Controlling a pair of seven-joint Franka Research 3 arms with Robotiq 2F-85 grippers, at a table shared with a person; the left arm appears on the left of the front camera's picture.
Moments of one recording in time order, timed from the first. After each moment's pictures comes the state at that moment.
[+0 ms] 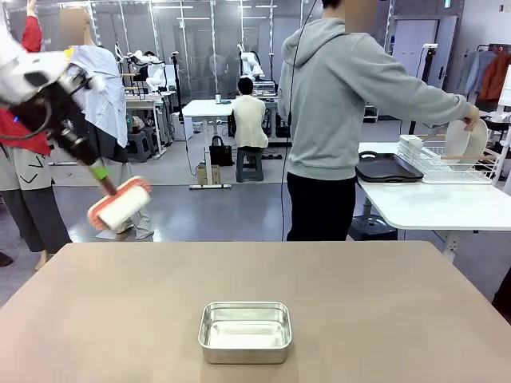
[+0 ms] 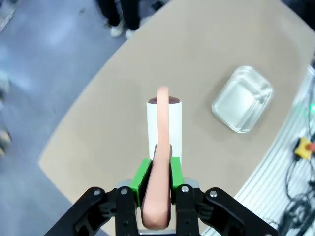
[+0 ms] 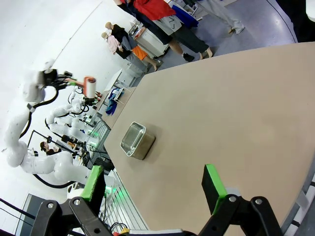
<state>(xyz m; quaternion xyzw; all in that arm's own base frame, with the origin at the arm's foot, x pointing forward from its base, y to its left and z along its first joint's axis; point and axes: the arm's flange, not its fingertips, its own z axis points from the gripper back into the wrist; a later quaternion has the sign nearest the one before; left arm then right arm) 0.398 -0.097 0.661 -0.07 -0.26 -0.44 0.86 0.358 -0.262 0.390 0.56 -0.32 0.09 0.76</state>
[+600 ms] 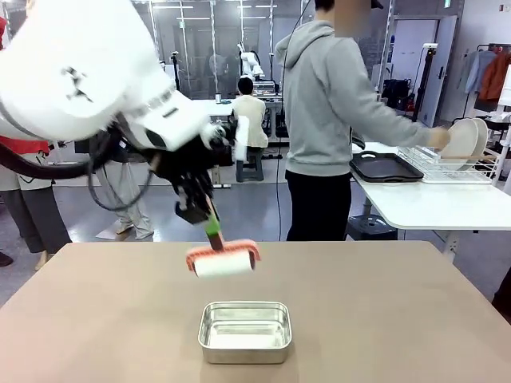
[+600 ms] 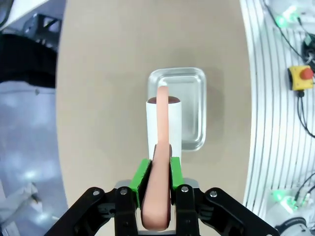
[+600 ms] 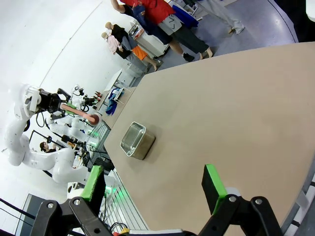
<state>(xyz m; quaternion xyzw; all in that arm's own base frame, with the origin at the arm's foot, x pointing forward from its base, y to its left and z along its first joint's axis) 0.328 -0.293 0.592 -0.02 -0.21 -0.71 0.67 0.358 -0.262 0.390 0.56 -0.32 0.09 0.76</state>
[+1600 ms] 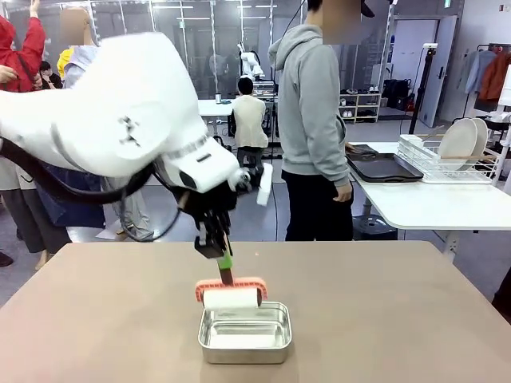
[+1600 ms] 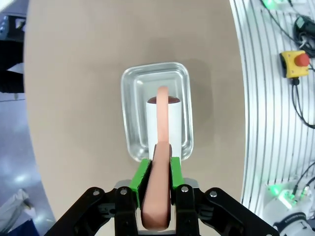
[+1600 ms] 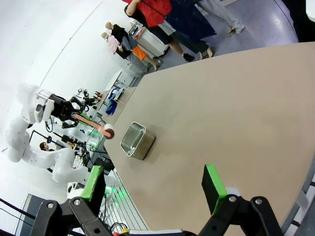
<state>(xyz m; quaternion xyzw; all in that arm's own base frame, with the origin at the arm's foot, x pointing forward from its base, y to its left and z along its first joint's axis) 0.341 -0.326 0.531 -0.02 -0.15 -0.73 0.66 0.358 -0.262 0.390 0.56 -0.32 0.09 0.76</state>
